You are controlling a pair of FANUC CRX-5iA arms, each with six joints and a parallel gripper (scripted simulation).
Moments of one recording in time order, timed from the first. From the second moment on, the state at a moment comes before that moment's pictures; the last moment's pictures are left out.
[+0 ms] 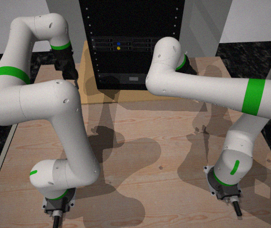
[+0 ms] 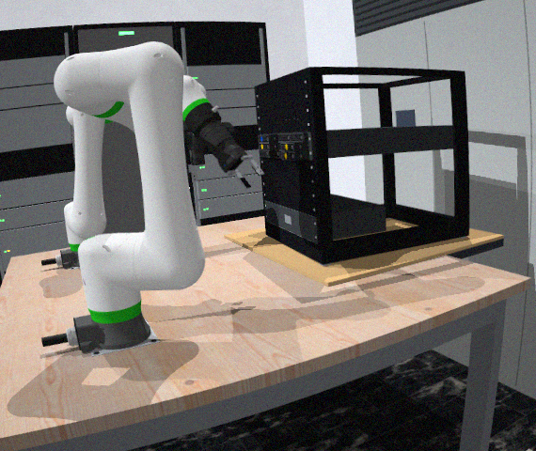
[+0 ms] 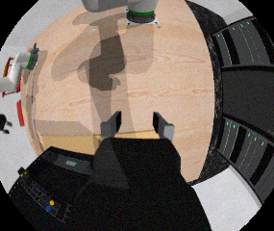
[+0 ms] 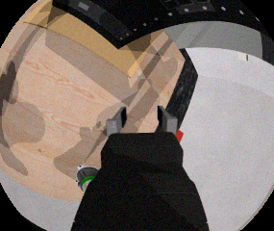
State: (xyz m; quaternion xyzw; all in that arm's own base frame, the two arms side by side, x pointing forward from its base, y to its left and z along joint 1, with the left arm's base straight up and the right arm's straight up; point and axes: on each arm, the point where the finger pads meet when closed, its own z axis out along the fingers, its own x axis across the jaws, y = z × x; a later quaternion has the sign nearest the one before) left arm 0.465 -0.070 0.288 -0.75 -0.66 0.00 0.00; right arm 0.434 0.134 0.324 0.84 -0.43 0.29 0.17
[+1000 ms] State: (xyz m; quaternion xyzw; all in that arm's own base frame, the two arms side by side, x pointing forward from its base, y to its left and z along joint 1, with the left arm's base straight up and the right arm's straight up) left arm 0.410 0.230 0.289 -0.50 -0.87 0.00 0.00; right arm 0.477 0.291 0.395 0.75 -0.18 0.63 0.11
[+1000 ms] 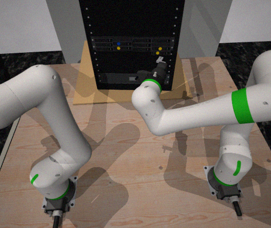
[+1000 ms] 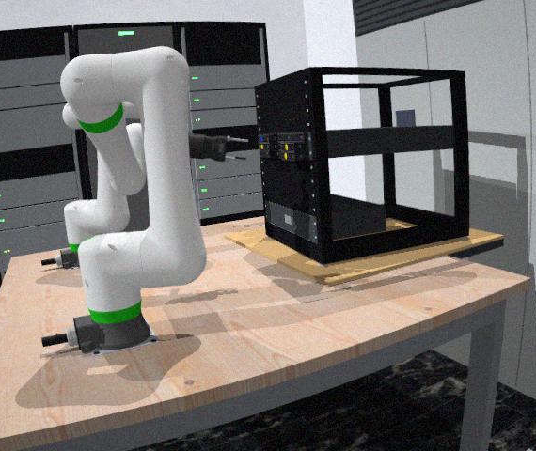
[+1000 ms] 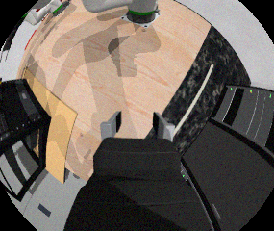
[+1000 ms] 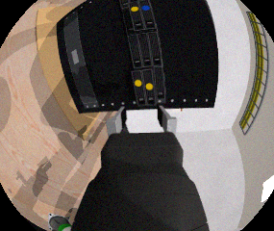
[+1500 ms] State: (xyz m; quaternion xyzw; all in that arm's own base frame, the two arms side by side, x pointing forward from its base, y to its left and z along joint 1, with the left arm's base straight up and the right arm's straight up) left arm 0.314 0.350 0.288 -0.35 -0.94 0.00 0.00; right arm 0.448 0.370 0.395 0.72 -0.07 0.69 0.05
